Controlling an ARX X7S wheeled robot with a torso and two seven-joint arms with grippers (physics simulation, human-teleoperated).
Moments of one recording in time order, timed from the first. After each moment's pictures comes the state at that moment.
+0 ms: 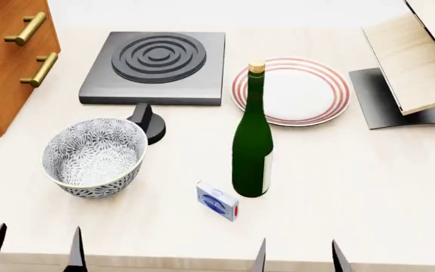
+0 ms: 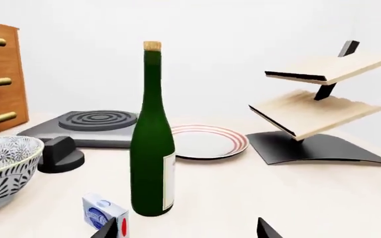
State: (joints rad) left arm 0.00 -0.10 0.08 0.23 -0.05 -0.11 -0.10; right arm 0.00 0.09 -0.10 -0.18 0.04 0.06 0.14
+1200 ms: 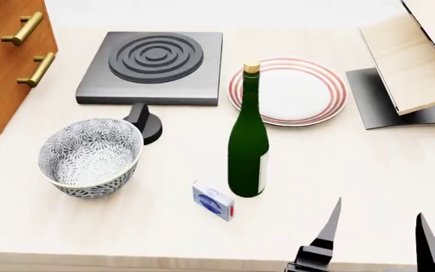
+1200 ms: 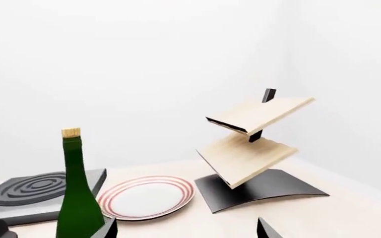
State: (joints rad) left arm 0.00 -0.18 -0.16 0.57 -0.20 -0.24 -0.21; right arm 0.01 0.17 0.05 -0.44 0.19 0.19 0.22
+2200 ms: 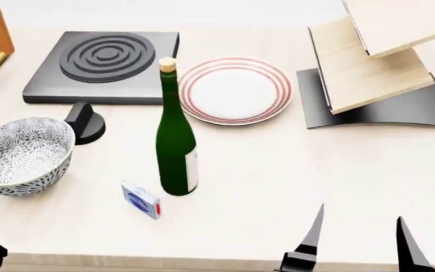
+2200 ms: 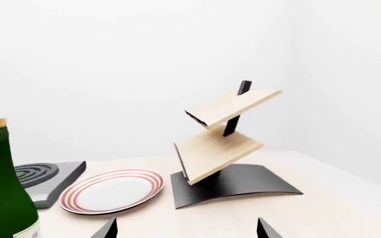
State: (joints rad) left arm 0.01 -0.20 -0.11 0.53 -0.21 -0.19 -0.22; right arm 0.01 0.19 -0.01 -0.39 0.20 0.16 0.24
